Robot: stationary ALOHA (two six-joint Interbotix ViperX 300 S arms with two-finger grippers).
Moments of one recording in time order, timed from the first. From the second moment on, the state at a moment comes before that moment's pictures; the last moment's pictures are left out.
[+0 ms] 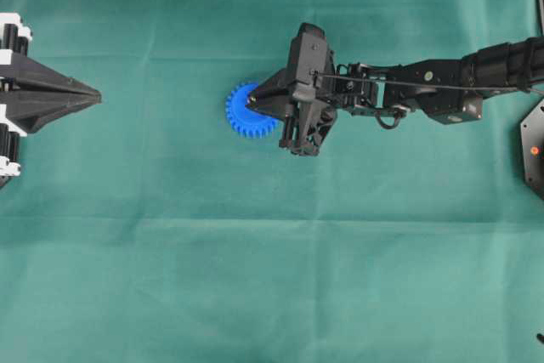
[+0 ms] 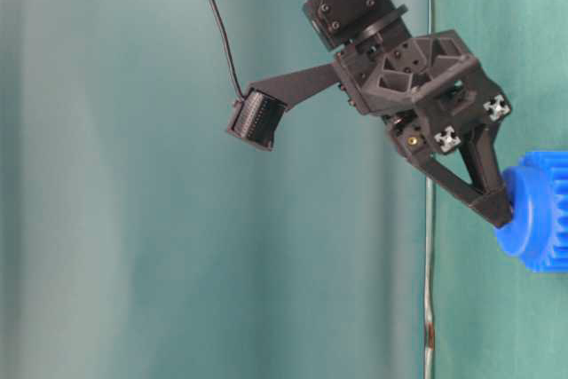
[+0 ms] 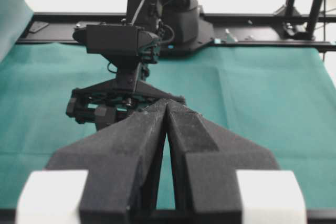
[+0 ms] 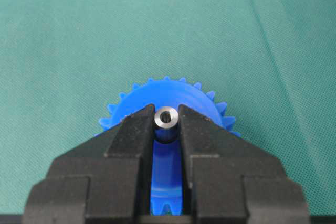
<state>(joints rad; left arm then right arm) 0.02 -0.96 1.18 0.02 -0.20 0.00 -0.12 0.25 0.65 0.04 -0.37 0.01</state>
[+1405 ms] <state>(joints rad) 0.02 -0.96 1.18 0.02 -0.20 0.00 -0.12 0.07 0.71 0.04 -0.33 0.01</state>
